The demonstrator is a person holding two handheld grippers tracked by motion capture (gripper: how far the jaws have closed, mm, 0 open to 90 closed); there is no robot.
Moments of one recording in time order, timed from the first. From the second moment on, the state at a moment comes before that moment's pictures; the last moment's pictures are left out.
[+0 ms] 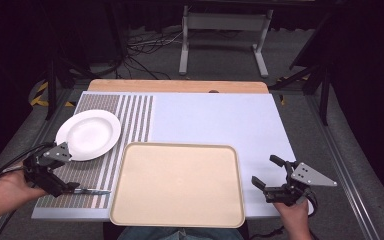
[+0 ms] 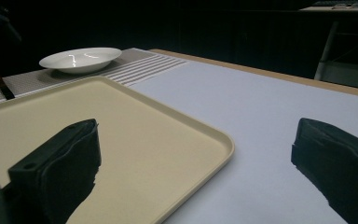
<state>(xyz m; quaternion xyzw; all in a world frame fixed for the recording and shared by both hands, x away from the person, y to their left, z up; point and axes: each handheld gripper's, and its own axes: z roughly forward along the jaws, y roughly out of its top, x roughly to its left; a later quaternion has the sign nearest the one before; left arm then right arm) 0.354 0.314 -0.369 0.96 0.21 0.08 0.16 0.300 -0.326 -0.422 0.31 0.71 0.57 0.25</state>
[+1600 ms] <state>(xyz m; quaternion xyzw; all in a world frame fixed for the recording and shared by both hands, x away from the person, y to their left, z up) 0.359 0.300 -0.418 1.00 0.05 0.04 -0.04 0.303 -0.322 -0.425 0.31 0.73 0.57 0.23</state>
